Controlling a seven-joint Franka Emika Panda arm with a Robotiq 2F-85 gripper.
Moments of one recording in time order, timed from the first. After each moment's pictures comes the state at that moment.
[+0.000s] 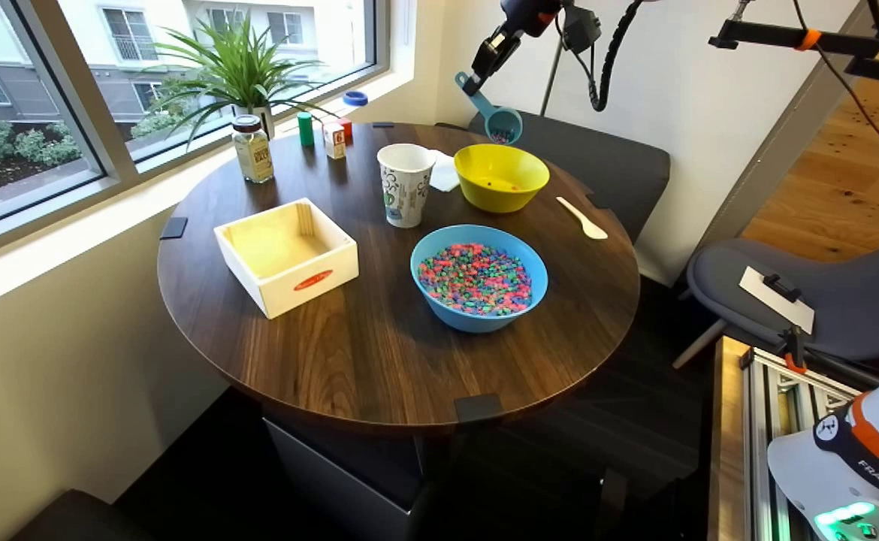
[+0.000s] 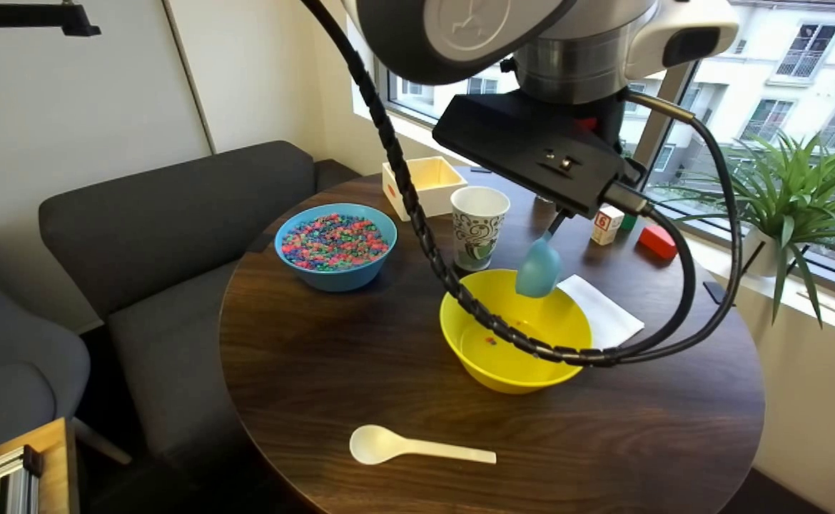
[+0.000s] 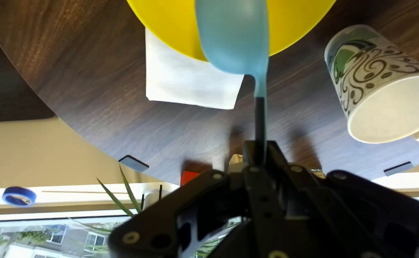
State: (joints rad) arm -0.11 0.14 -0.07 -1.78 0.24 2.39 -0.43
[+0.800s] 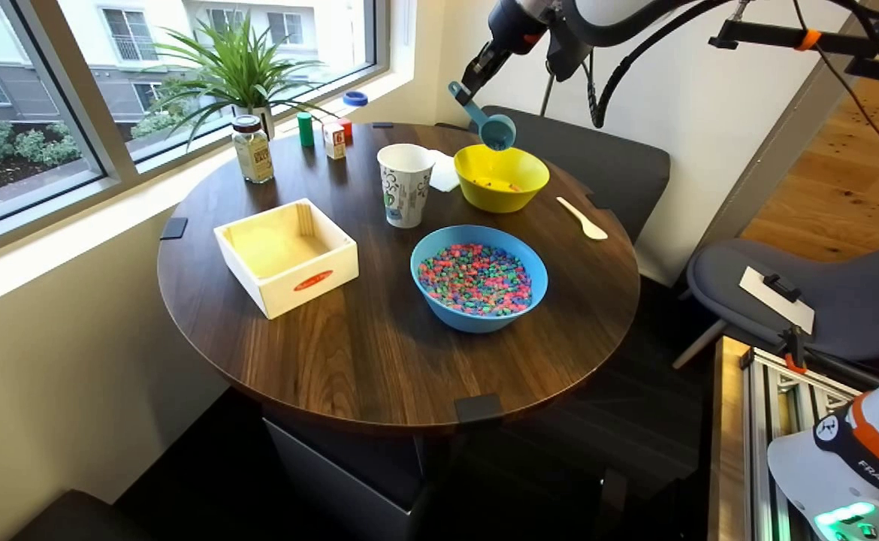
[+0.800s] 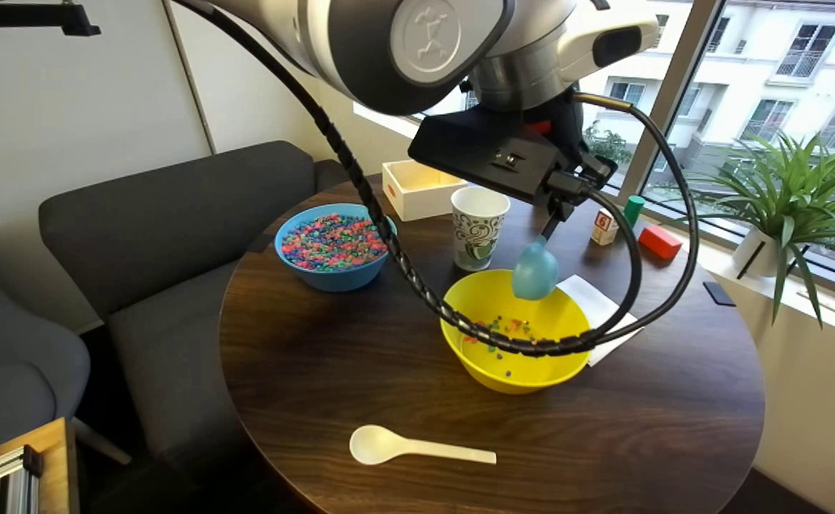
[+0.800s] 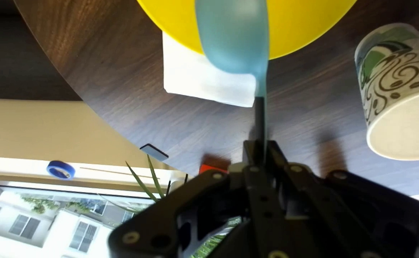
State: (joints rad) arm -0.06 0.12 -0.06 -1.88 -0.05 2.56 -0.18
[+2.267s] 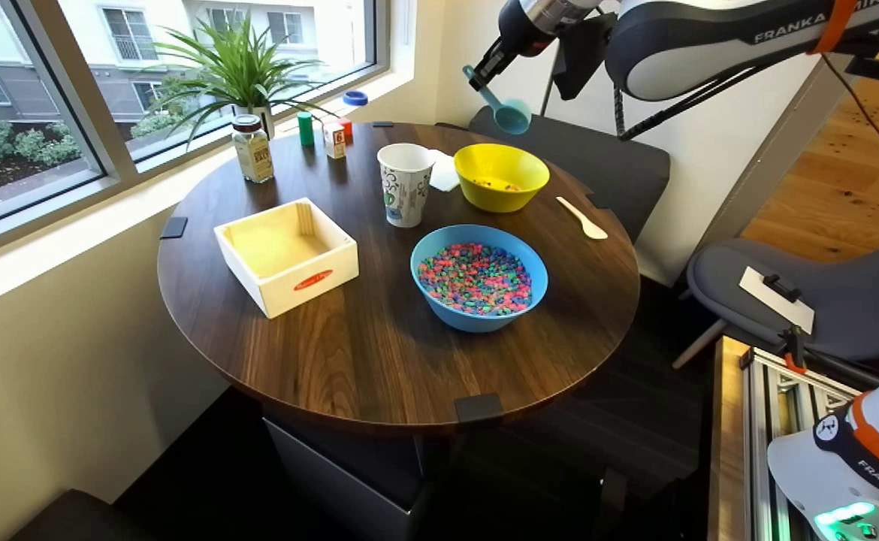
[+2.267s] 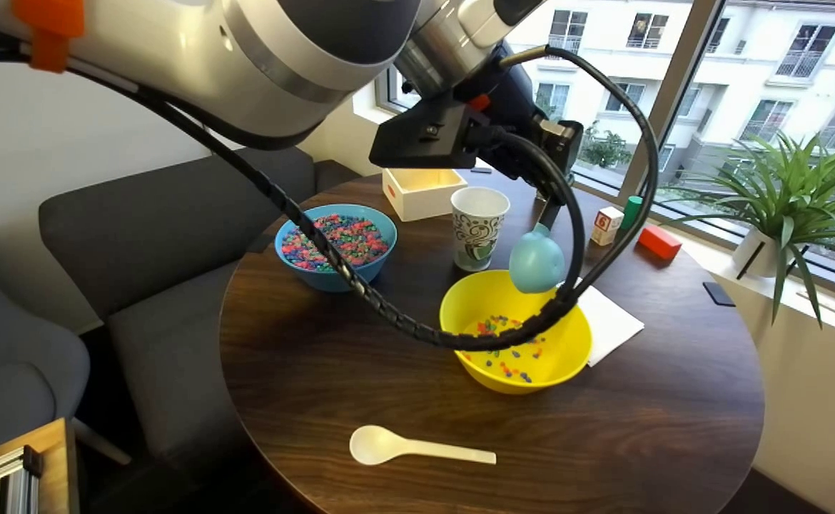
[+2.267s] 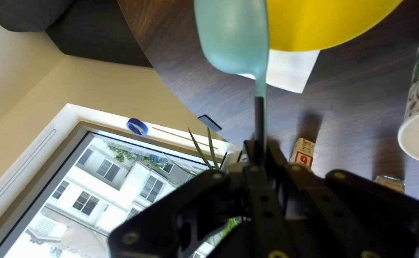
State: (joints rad) arm -0.03 0.01 -0.05 -2.00 -0.69 2.63 0.36
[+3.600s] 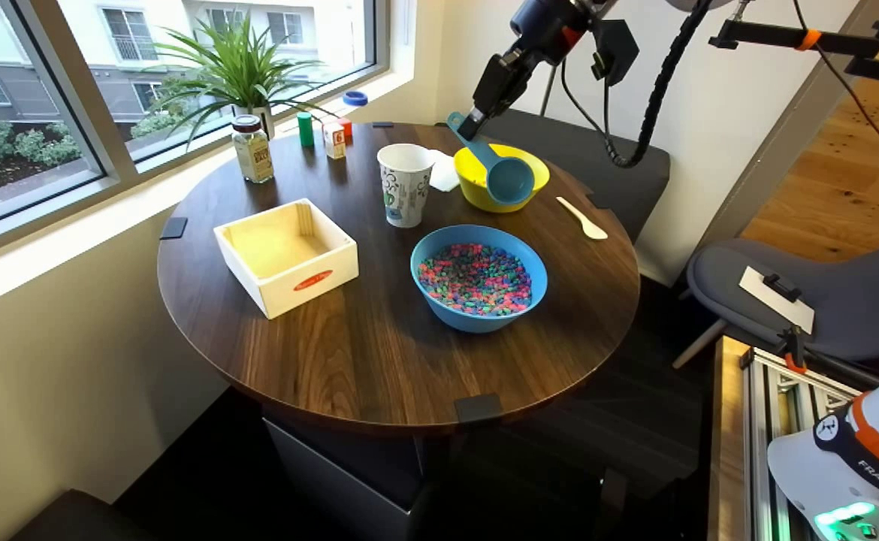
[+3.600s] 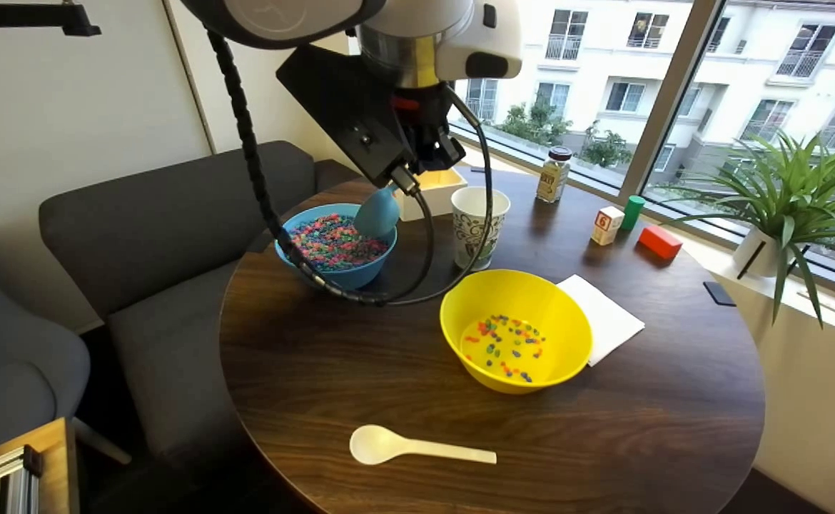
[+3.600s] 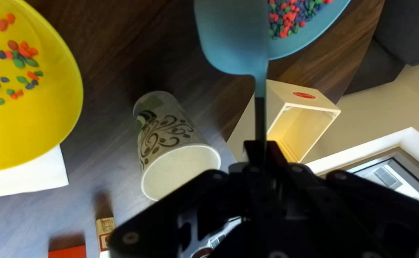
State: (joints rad) arm 0.02 -0.08 -0.04 -2.02 0.54 2.27 -0.39
